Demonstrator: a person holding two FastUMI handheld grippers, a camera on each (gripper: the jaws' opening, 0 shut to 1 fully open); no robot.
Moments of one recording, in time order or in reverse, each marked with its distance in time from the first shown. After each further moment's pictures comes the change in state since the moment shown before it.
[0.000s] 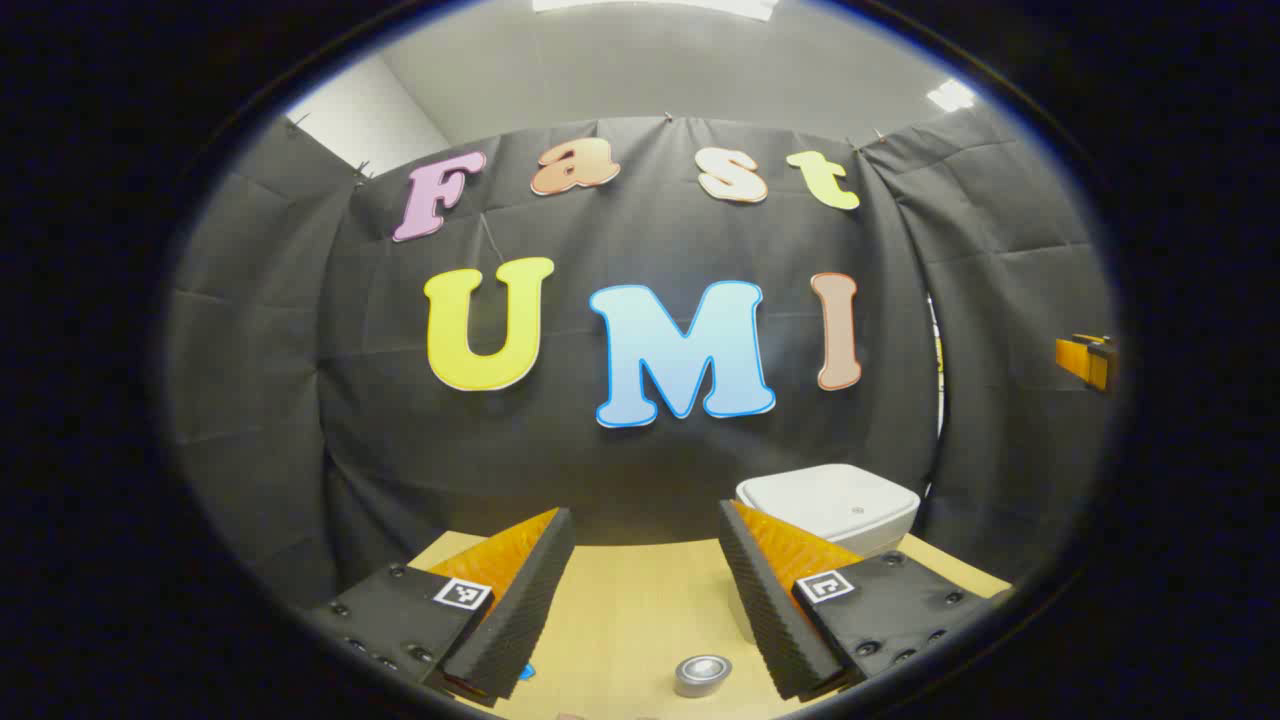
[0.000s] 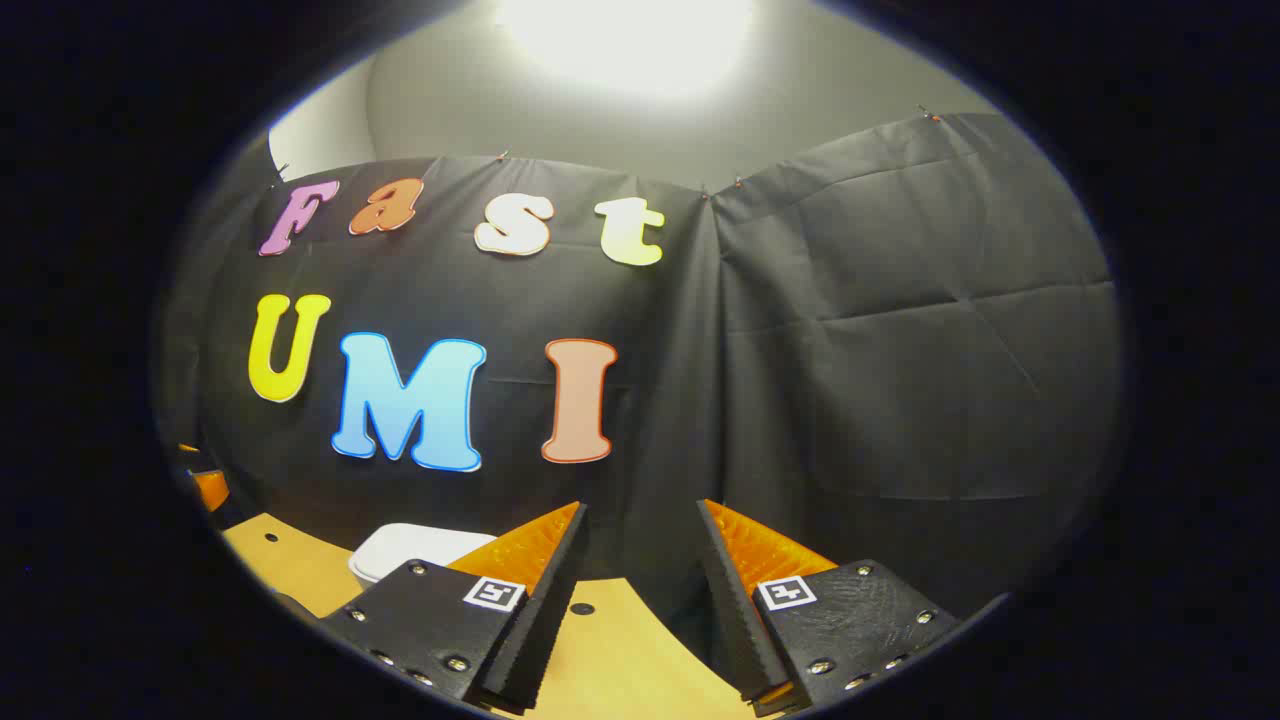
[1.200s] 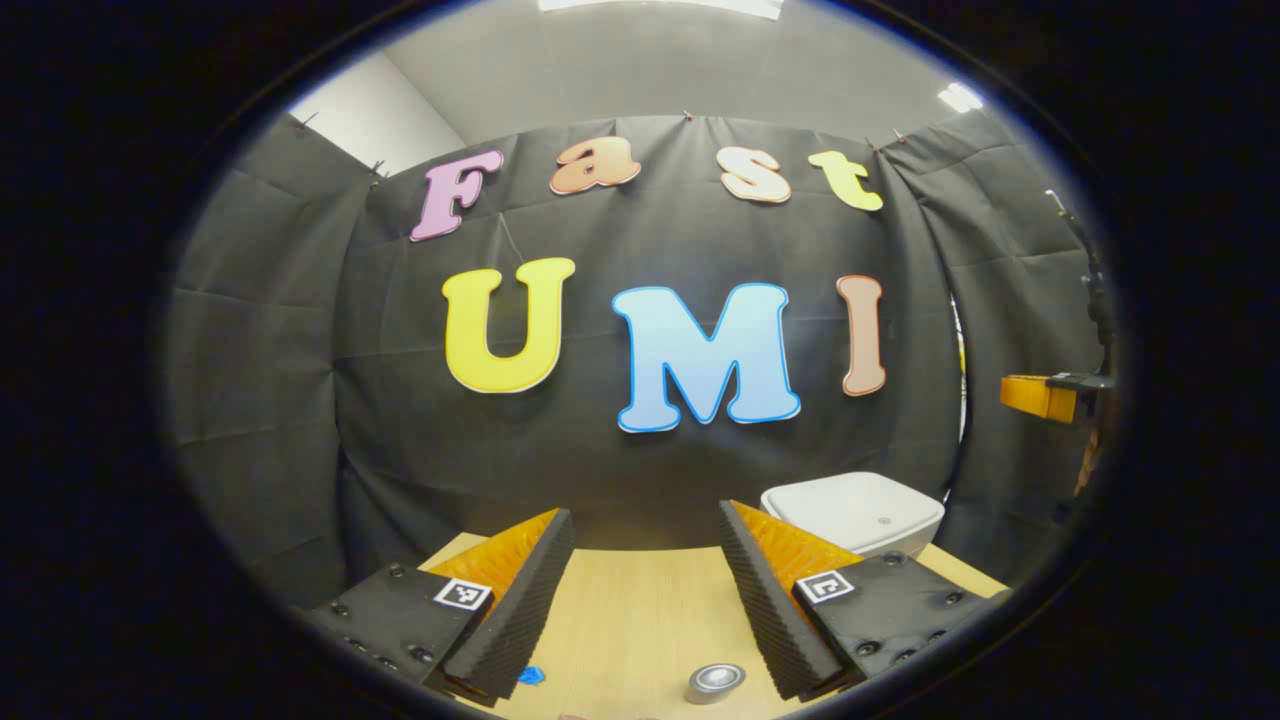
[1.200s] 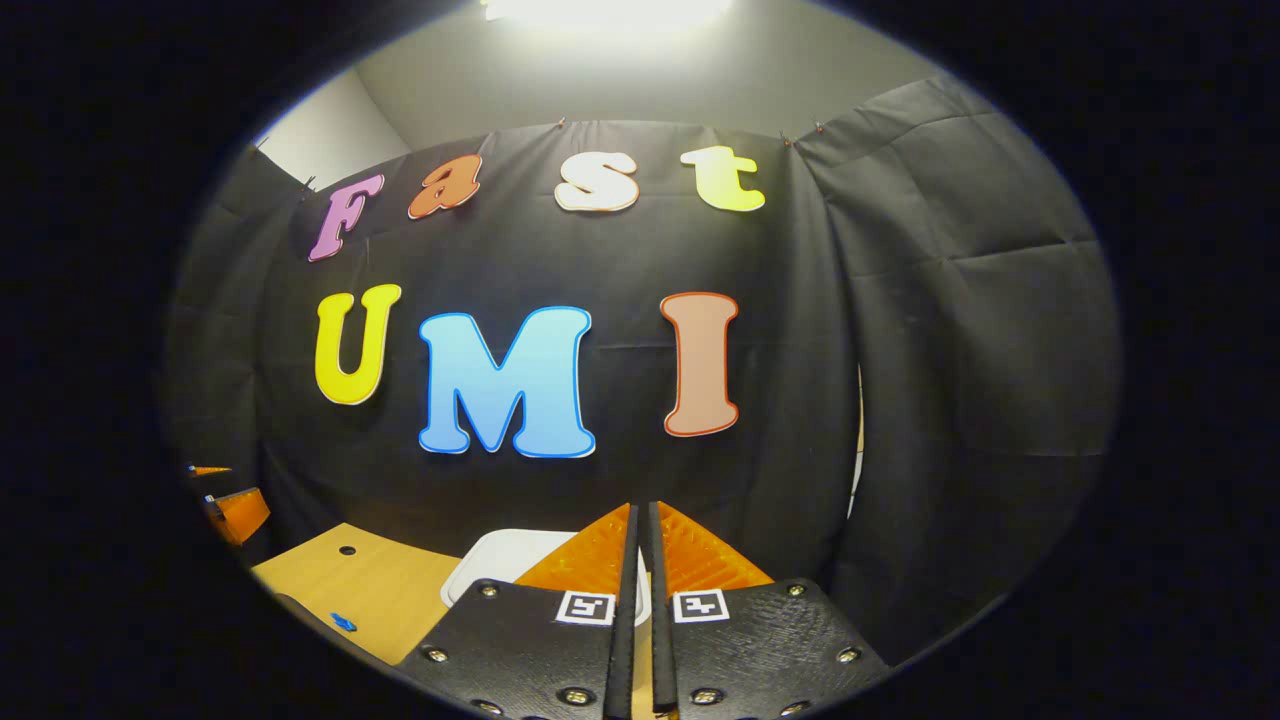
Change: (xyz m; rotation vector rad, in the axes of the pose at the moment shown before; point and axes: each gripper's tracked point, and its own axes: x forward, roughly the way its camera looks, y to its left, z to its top) left arm 0.016 0.021 0.003 -0.013 0.001 0.049; right arm 0.065 0.127 -0.035 0.070 0.139 0.257
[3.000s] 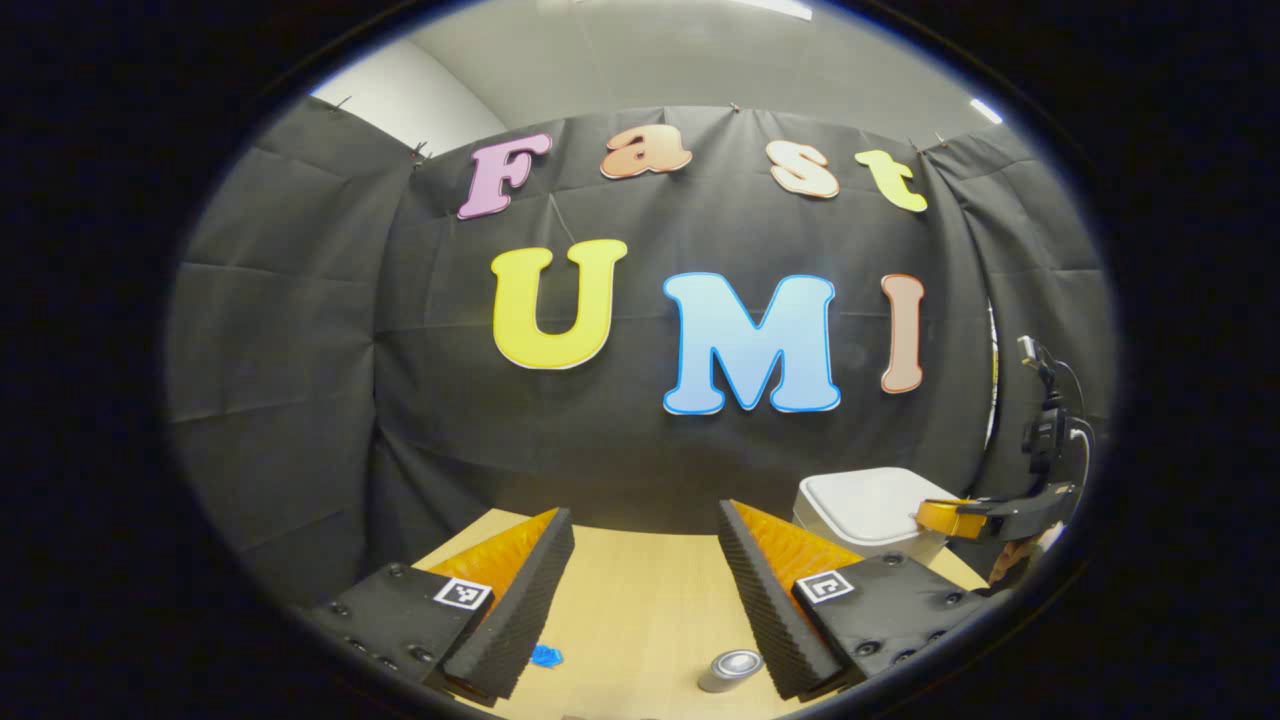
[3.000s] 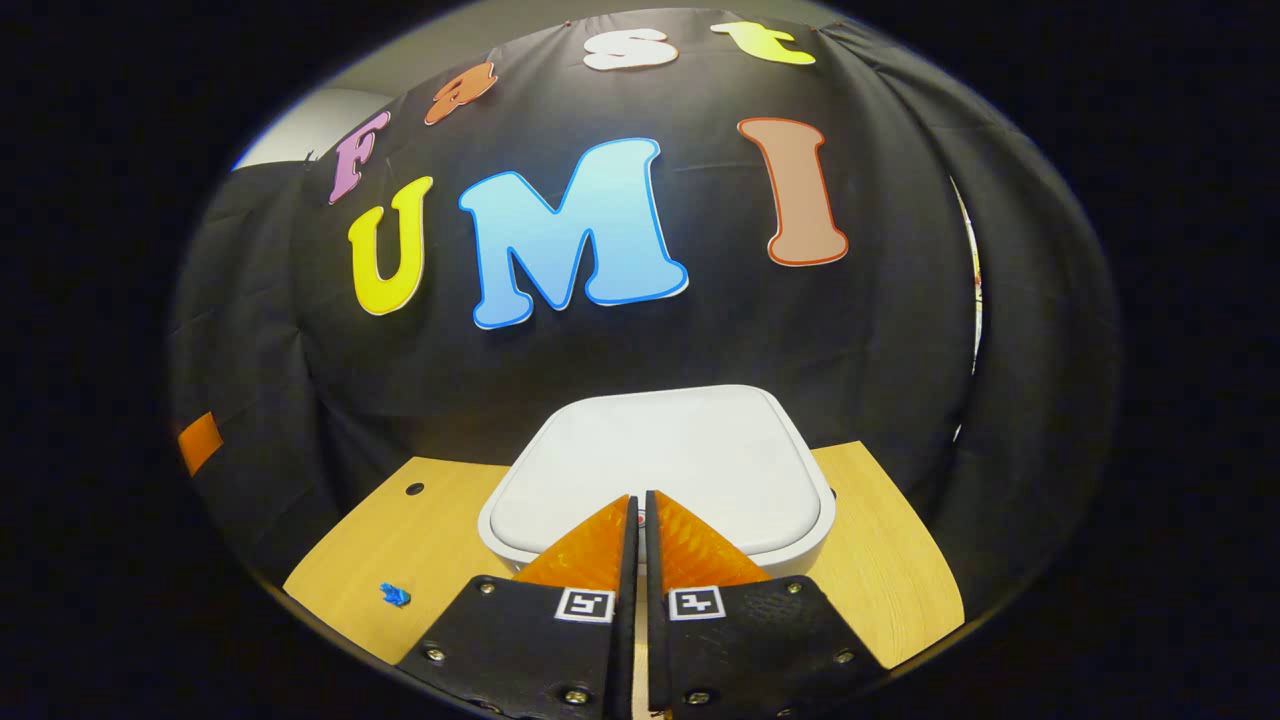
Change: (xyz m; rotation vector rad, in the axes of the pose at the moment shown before) left arm -0.019 0.042 -0.013 -0.059 0.045 0.095; right arm 0.052 0.081 -0.142 0.108 0.345 0.212
